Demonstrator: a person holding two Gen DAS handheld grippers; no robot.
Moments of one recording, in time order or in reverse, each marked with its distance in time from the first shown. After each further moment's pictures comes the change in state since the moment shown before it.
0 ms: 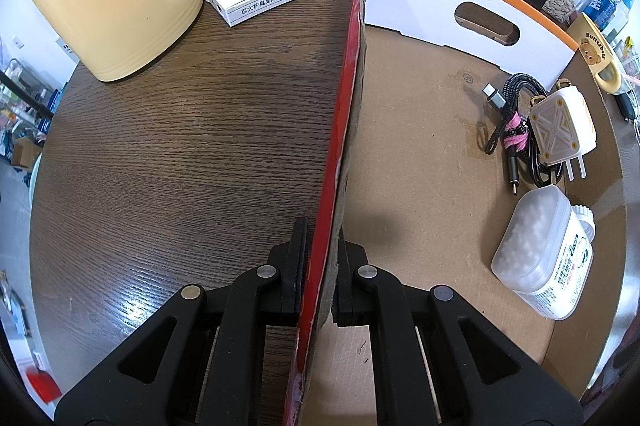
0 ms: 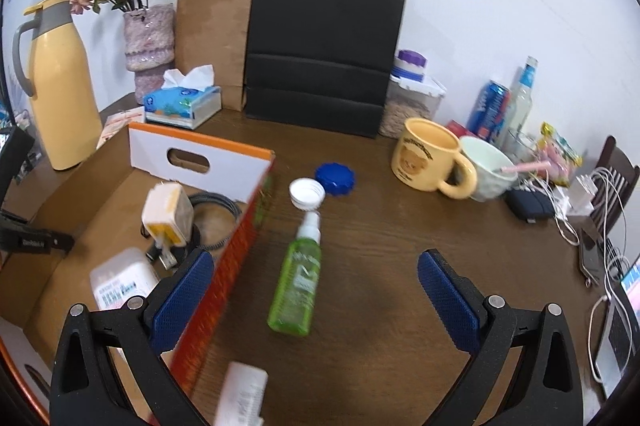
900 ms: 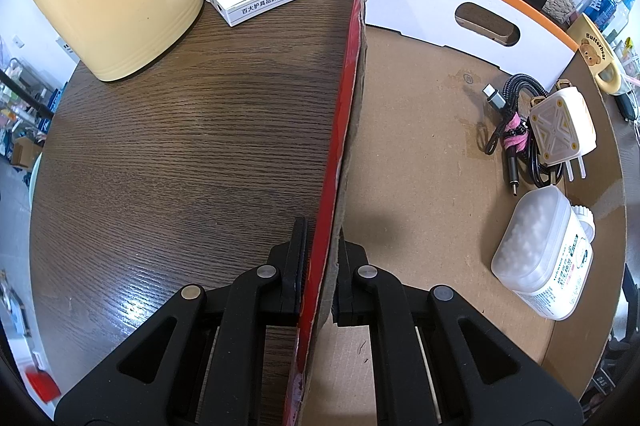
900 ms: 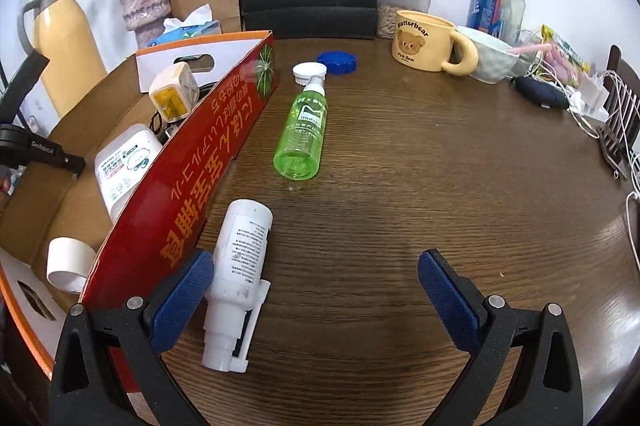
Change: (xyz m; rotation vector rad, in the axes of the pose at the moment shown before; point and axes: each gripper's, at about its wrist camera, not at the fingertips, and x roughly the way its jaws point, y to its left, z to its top) left arm 0.000 -0.001 0.000 0.000 0.000 0.000; right arm 0.000 -0.006 -0.091 0.127 0.165 0.098
